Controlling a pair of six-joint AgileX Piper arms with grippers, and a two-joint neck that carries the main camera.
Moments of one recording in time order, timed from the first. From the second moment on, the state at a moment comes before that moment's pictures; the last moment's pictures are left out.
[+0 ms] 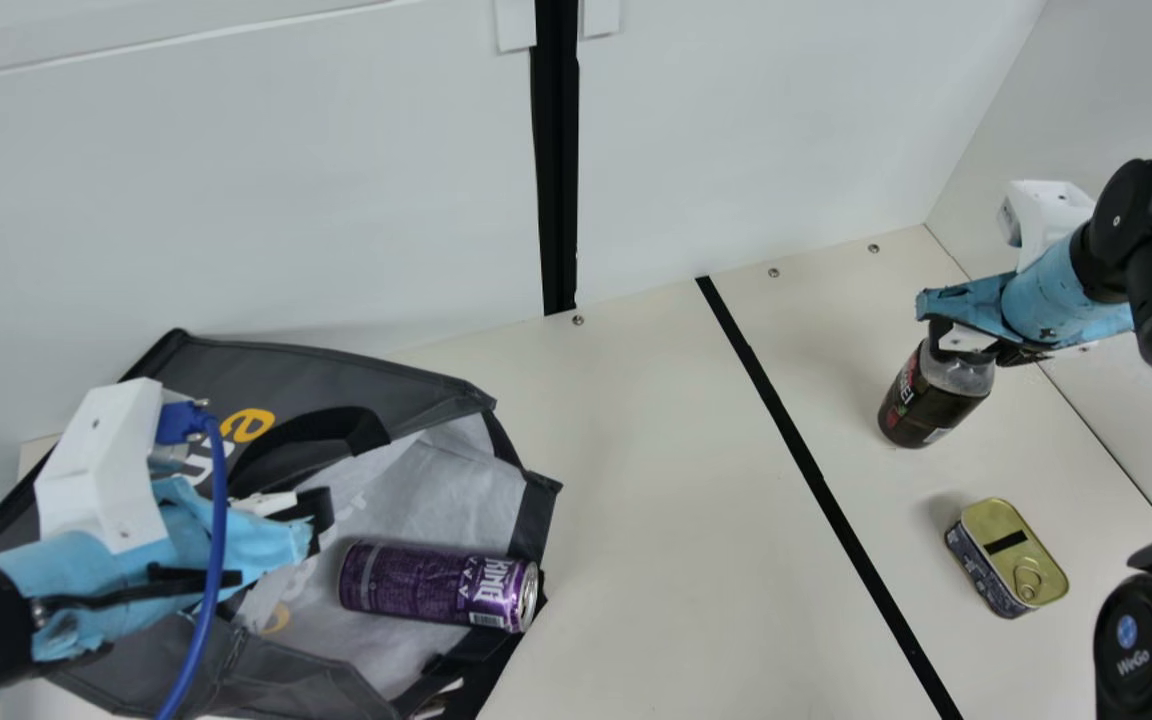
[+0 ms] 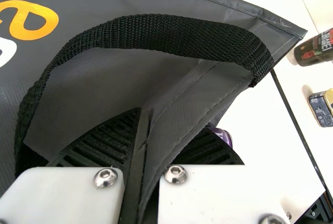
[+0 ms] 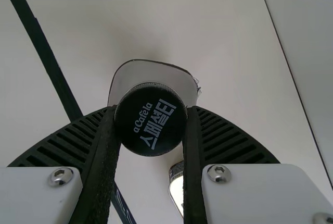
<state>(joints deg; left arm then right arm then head) -23.3 86.0 -77.2 -28.1 48.4 5.1 -32.2 102.0 -100.7 1.0 70.1 -9.0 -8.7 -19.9</state>
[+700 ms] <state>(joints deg) -23.3 86.0 -77.2 -28.1 48.4 5.1 -29.1 96.1 -99.1 3.8 70.0 -17.4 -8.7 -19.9</state>
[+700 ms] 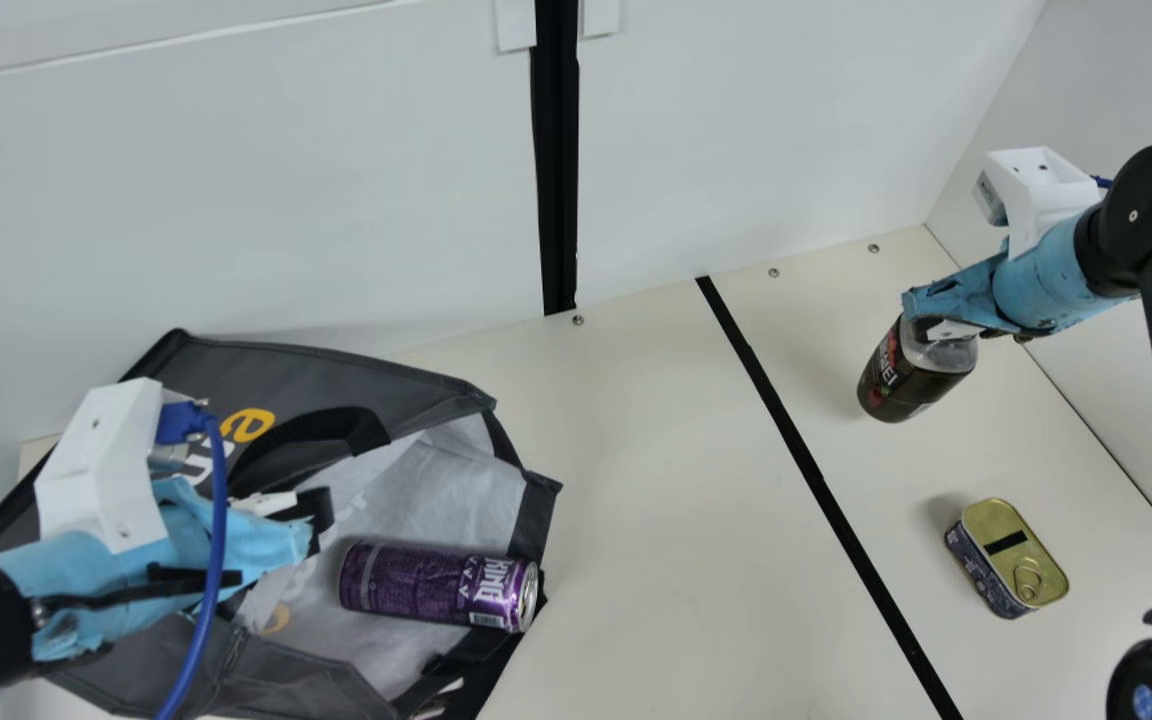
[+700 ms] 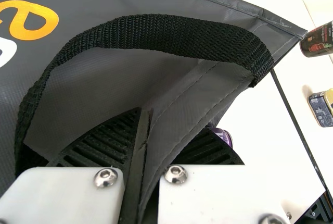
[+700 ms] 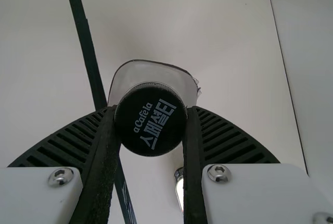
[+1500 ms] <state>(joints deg) -23.3 86.0 -77.2 -28.1 48.4 5.1 -19.8 86.8 -91.5 3.0 69.9 -20.1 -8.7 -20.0</state>
